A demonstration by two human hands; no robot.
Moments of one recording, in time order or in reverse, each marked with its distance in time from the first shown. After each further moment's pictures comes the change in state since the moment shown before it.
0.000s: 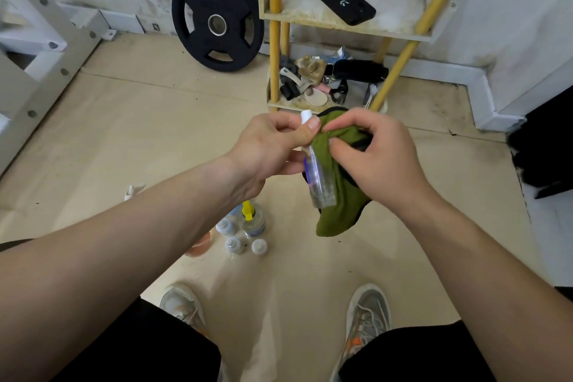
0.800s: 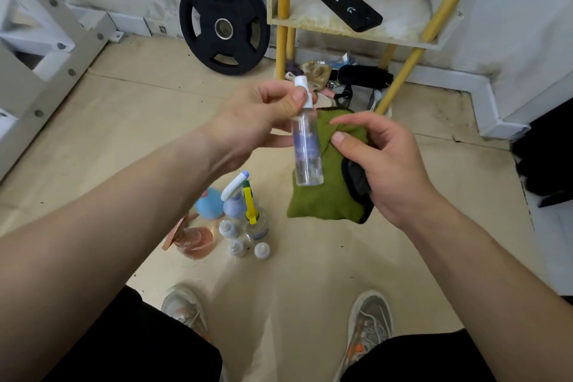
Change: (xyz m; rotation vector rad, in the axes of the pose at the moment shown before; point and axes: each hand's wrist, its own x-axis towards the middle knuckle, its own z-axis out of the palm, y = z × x) left_hand 0.003 0.032 -0.034 0.034 -0.096 0.184; right_hand 0.001 0.003 0.009 0.594 -0.018 0.149
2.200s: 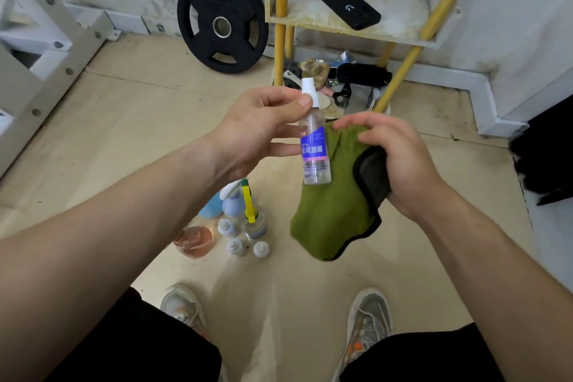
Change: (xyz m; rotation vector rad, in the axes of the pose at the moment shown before) left_hand -0.003 -0.006 0.008 -0.137 -0.006 -0.086; right_hand 0.008 -0.003 -0.016 -0.018 -0.070 0.142
